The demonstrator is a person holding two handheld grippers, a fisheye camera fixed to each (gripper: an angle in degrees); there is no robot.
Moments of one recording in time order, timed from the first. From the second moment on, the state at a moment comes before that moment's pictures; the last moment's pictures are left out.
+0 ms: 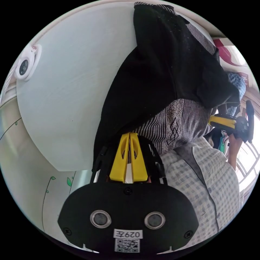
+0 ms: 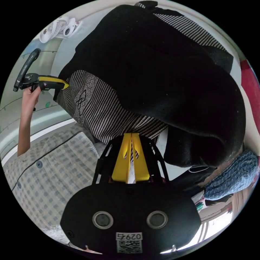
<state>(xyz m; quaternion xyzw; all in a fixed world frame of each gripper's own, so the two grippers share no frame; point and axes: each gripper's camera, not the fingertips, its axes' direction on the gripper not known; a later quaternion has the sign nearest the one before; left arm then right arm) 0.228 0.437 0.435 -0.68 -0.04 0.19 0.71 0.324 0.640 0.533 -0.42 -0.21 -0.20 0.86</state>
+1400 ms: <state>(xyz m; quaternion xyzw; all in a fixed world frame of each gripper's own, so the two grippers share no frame) 0.406 0.512 0.464 -0.64 -0.15 0.34 0.67 0.198 0.701 0.610 -0.40 -0.09 -0.25 0.88</state>
